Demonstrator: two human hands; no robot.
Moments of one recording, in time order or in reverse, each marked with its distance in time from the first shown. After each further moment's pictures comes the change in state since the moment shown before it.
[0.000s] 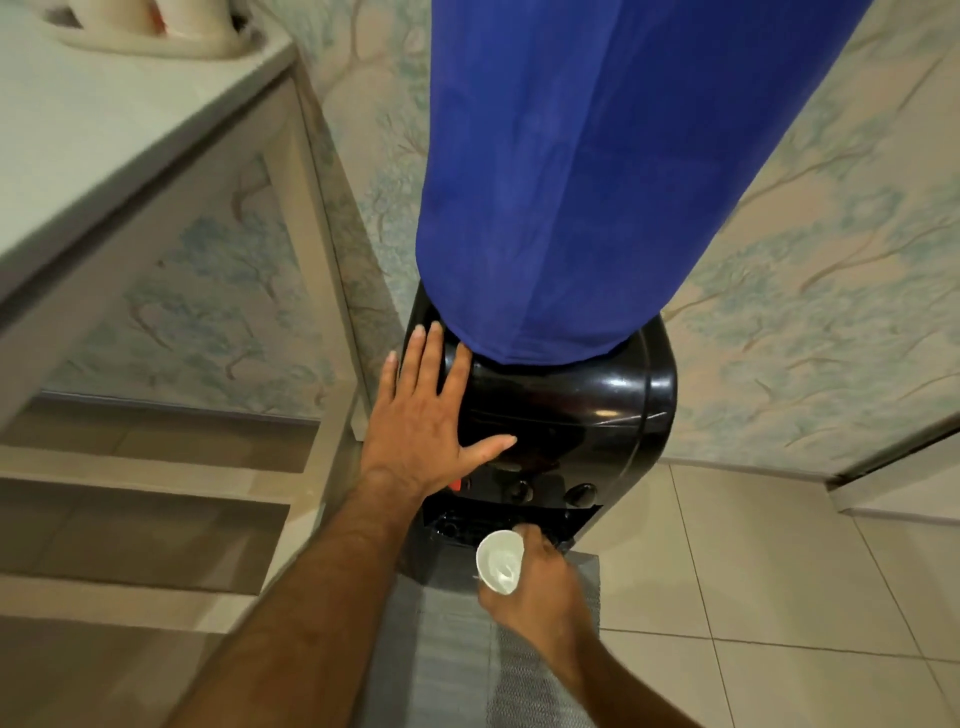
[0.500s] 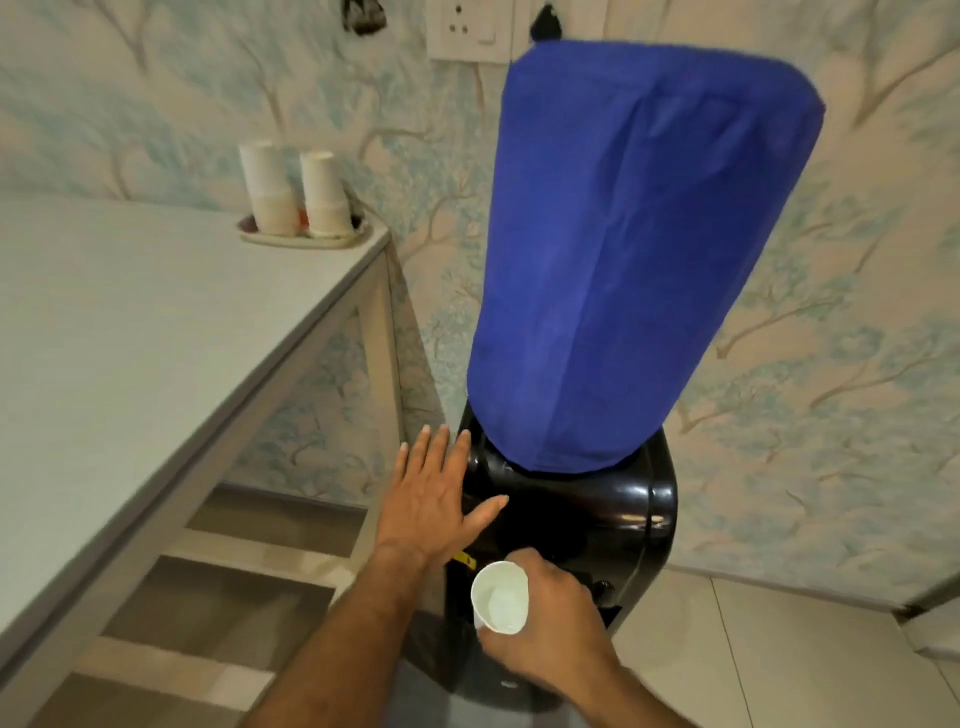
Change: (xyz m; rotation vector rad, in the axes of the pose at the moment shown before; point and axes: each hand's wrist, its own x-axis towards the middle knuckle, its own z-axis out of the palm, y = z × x) left_hand -0.019 -0.017 -0.083 -0.055 -0.053 -0.158; right_hand -0.045 -0.100 -0.121 0.029 0.034 -0.303
